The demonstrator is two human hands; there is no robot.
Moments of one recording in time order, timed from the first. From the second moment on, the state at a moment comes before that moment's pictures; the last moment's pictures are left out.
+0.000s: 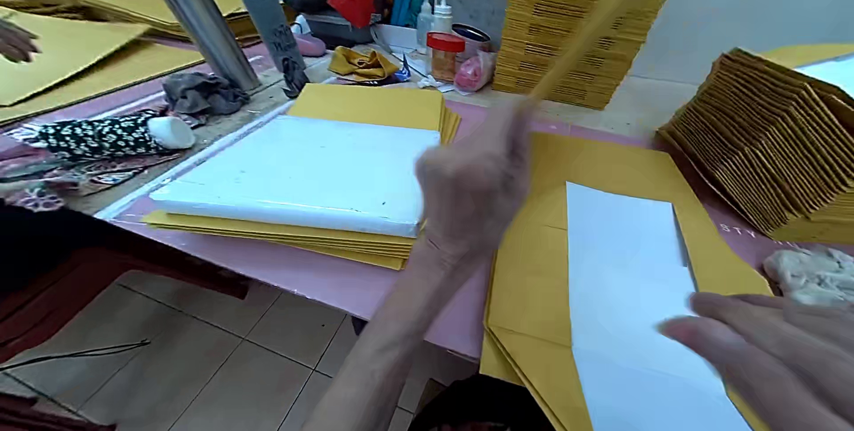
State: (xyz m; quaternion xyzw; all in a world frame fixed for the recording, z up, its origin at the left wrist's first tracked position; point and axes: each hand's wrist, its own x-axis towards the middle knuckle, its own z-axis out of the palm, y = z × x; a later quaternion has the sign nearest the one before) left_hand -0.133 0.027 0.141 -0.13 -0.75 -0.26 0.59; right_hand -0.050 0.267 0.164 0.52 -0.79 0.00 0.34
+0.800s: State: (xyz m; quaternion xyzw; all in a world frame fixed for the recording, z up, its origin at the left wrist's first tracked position) left_hand -0.098 -0.110 0.127 0.25 -0.41 -0.68 0.55; right_hand -0.148 0.159 0.075 0.63 -0.76 0.14 0.09
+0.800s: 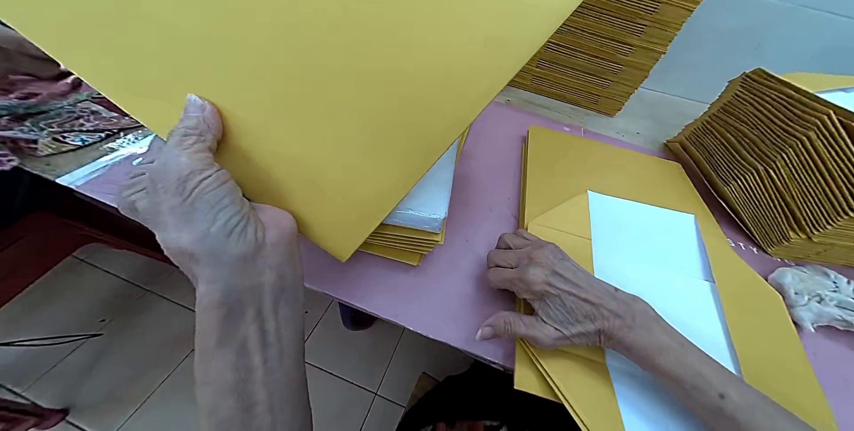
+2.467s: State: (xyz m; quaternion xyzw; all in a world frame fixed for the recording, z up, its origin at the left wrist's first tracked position) left_hand -0.044 -0.036 0.078 -0.06 -0.71 -0.70 0.06; right_hand -0.140 0.341 0.115 0.08 -0.90 0.38 0.21
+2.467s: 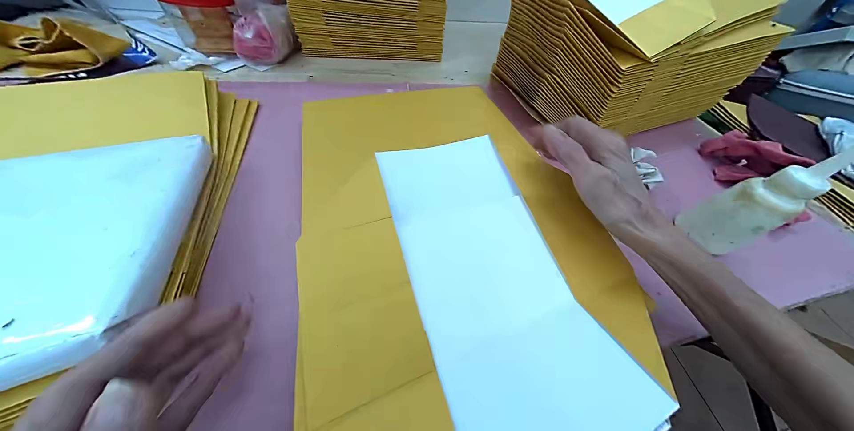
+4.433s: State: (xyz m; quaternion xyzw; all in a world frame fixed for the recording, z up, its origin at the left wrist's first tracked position) left_hand -0.187 0.065 0.092 -0.31 -0.90 -0.31 -0.09; right_hand -0.127 0.377 0.164 0.28 -0.91 0.27 0.15
